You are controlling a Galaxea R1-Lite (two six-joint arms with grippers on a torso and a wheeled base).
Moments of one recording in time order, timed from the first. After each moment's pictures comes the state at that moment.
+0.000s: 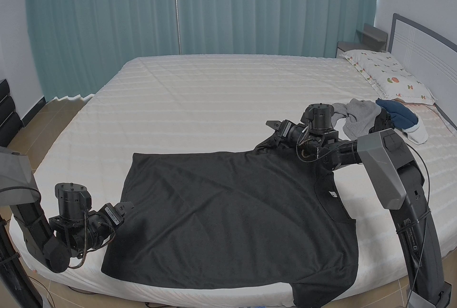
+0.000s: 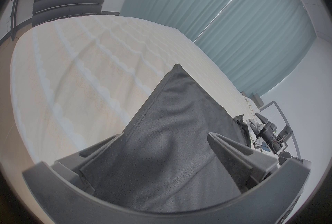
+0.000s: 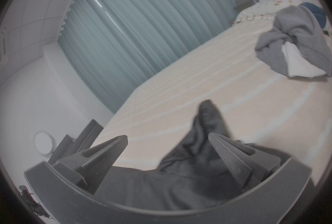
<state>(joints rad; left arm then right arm) -0.14 1.97 -0.18 -1.17 0.05 -0.80 0.24 2.72 -2.00 -0.44 0.13 0.59</state>
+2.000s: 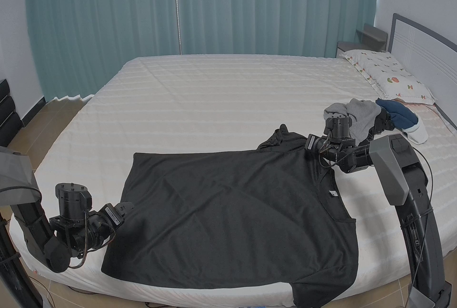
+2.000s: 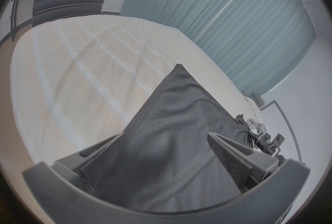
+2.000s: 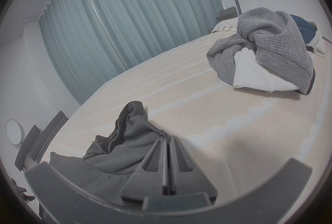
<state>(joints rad) -0.14 1.98 -0.19 -1.17 0.05 -0.80 0.14 2.78 -2.00 -0.40 0.04 0.41</state>
